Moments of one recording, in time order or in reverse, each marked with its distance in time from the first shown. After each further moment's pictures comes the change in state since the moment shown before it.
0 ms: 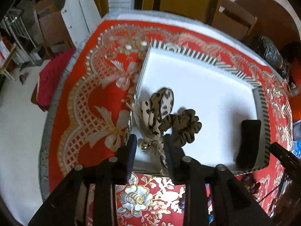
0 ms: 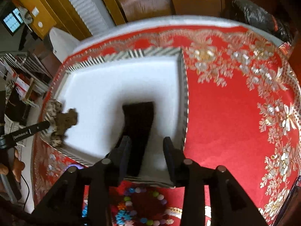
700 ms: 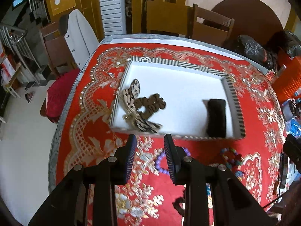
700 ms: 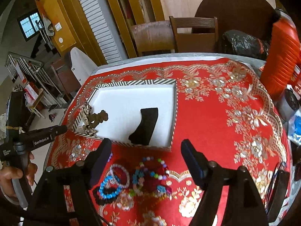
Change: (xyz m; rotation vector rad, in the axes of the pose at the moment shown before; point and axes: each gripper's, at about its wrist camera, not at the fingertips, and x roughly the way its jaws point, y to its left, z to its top) left arm -0.089 -0.053 -0.074 0.088 -0.145 0.020; right arm -0.133 0.013 -0.070 -0.074 -0.207 -0.002
